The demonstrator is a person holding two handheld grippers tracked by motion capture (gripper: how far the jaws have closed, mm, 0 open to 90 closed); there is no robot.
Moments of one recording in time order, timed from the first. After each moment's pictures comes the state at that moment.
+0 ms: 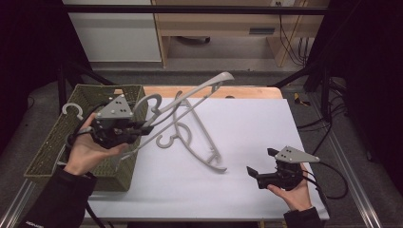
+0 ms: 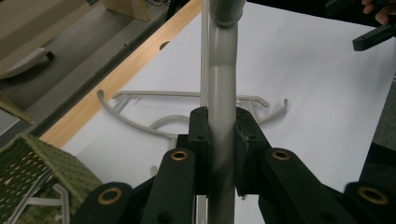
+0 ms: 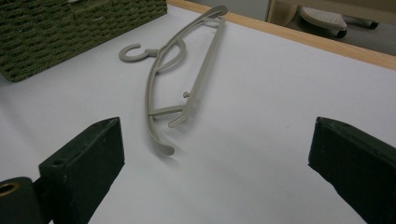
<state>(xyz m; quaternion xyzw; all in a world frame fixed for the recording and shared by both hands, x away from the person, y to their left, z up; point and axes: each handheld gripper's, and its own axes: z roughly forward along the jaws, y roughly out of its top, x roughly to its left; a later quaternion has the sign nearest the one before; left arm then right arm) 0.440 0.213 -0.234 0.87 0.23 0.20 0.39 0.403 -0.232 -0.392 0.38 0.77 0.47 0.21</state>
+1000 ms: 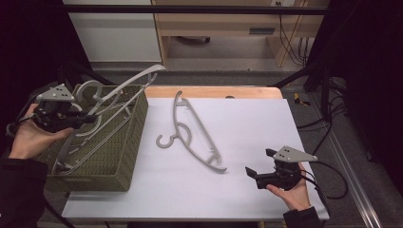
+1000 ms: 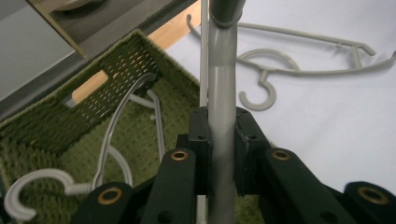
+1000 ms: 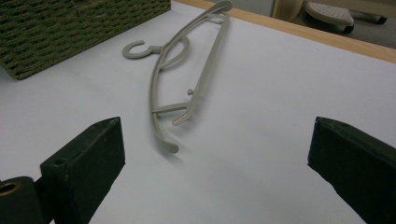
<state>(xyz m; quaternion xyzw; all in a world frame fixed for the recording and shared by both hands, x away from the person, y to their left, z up) 0.483 0.351 -0.251 0.86 0.34 0.22 0.32 0.405 -0.229 -0.394 0.38 0.77 0.47 0.20</state>
